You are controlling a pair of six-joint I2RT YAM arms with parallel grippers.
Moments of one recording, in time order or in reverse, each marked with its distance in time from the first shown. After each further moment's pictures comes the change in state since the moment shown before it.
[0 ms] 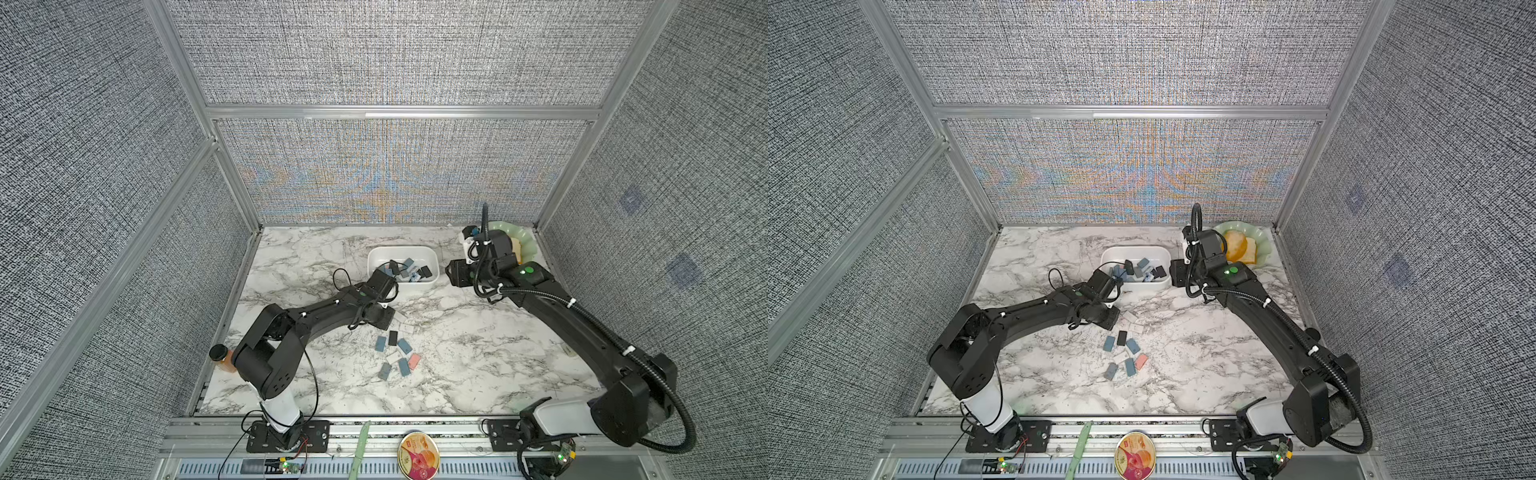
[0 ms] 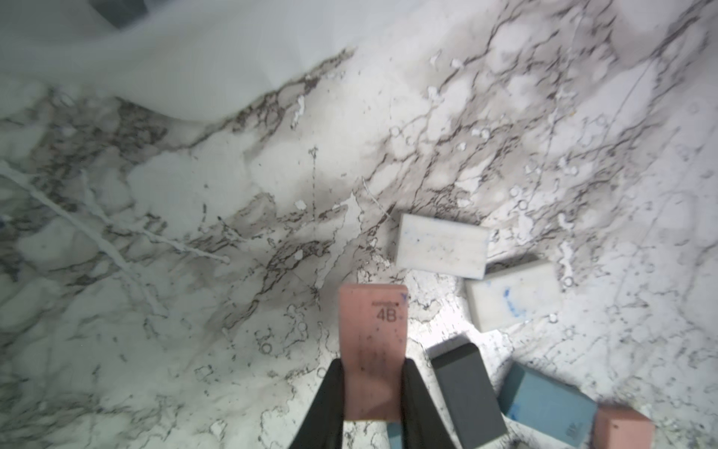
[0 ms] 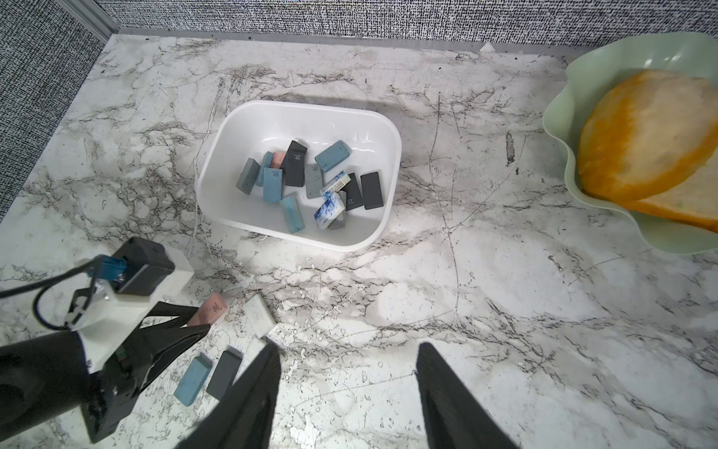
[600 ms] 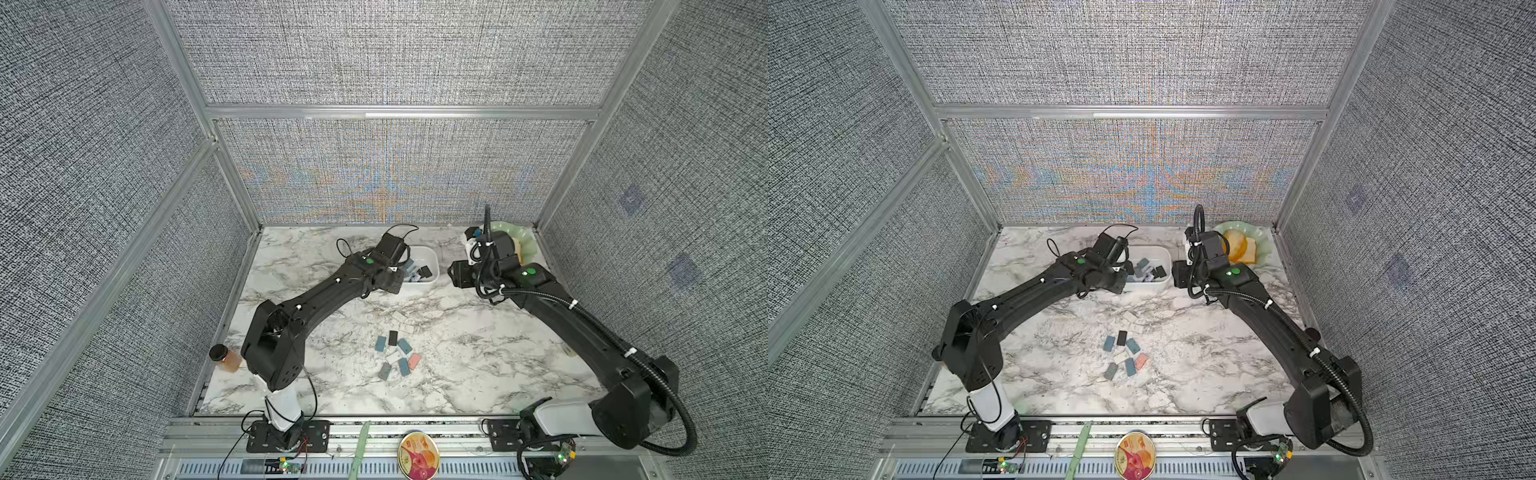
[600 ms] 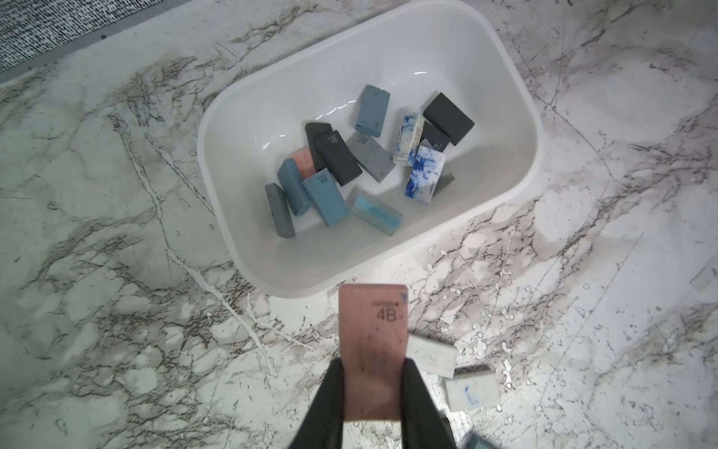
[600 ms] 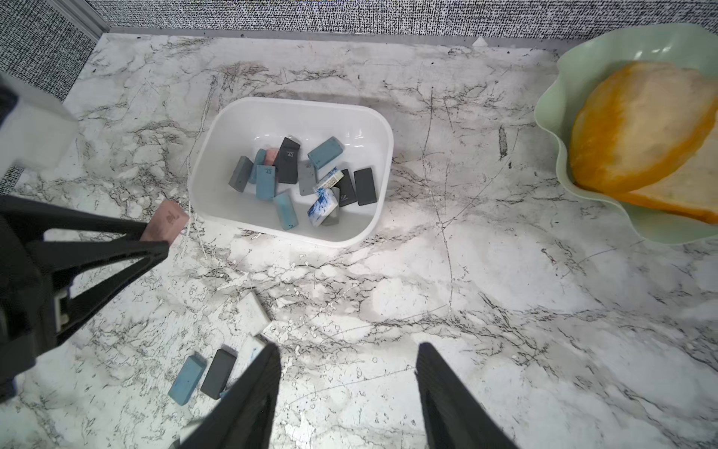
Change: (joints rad) left arm 0.010 0.117 0.475 -0.223 -0.146 -0.019; right arm -0.013 -0.017 -0.019 0.000 0.000 0.000
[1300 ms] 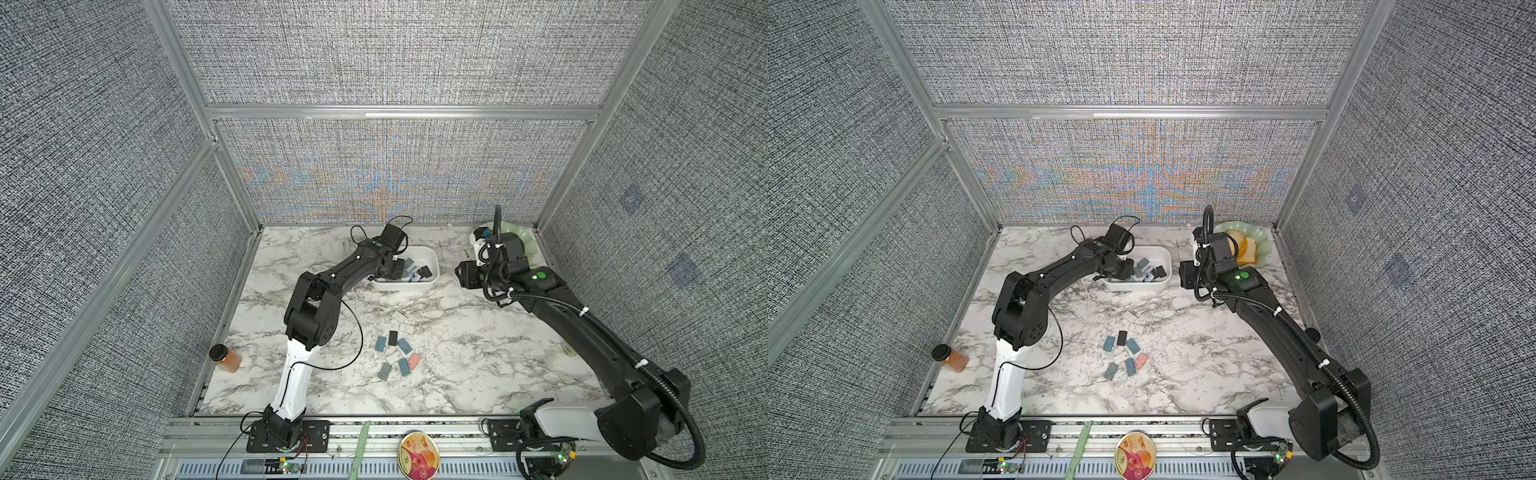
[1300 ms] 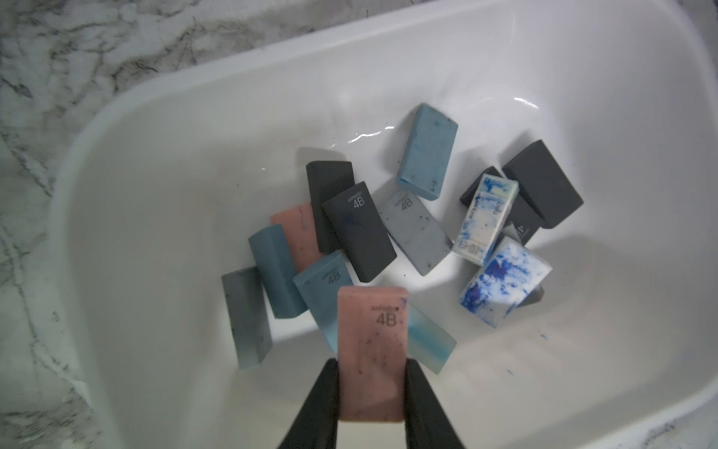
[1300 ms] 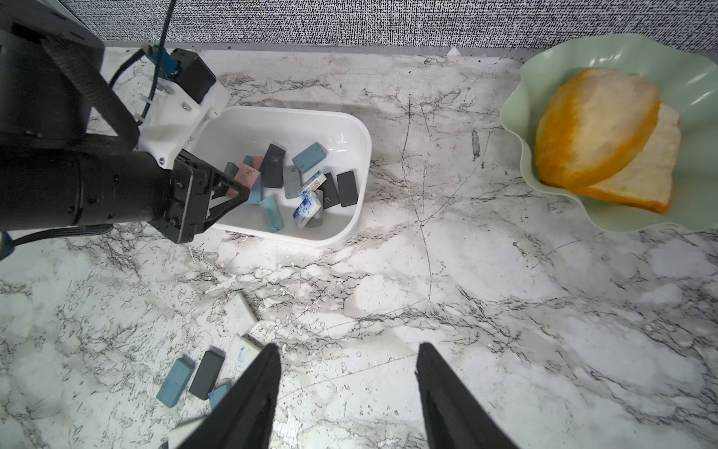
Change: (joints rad) left arm 0.115 0.396 0.295 0.003 0.120 -0.069; right arm -0.034 -0.053 -0.023 -0.016 0.014 -0.016
